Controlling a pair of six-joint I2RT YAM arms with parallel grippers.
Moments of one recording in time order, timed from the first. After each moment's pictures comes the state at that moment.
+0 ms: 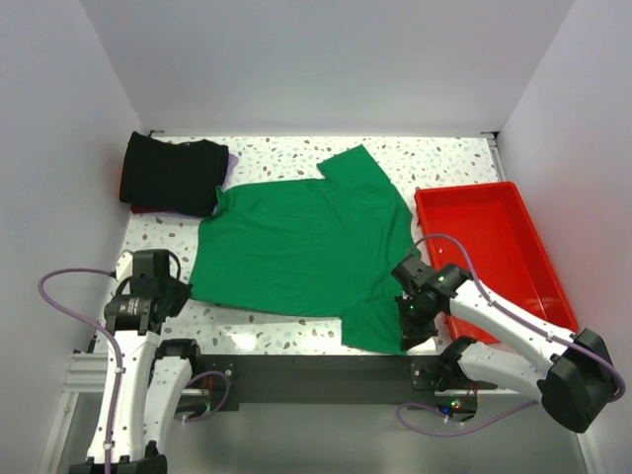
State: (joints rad) left arm 0.05 0.59 0.69 -1.10 -0.21 -0.98; right arm 0.68 1.03 0.63 -1.09 -0.17 0.68
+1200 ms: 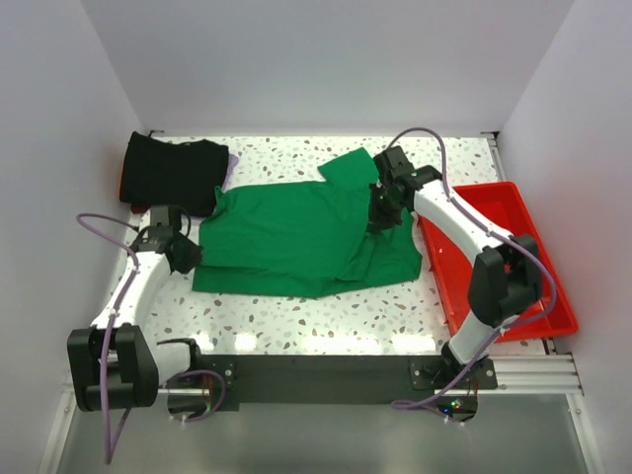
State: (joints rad) left arm 0.08 1.15 0.72 -0.62 -0.13 -0.85; right arm 0.43 1.66 1.38 -0.86 -0.05 0.53
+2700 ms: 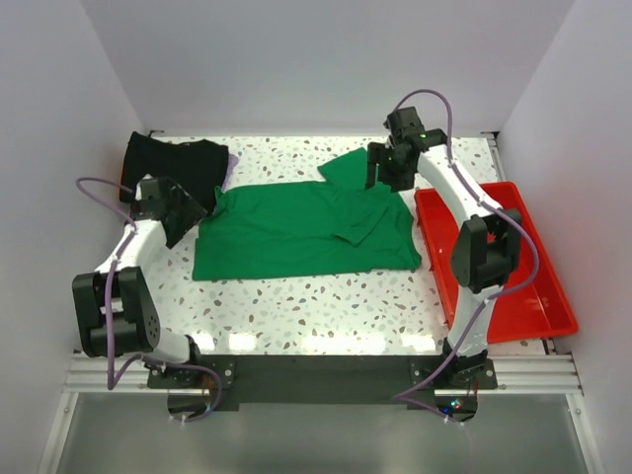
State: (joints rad) left arm 0.17 1.46 0.90 -0.33 -0.05 -0.66; right arm 0.28 1.96 1.84 -0.92 -0.04 0.34
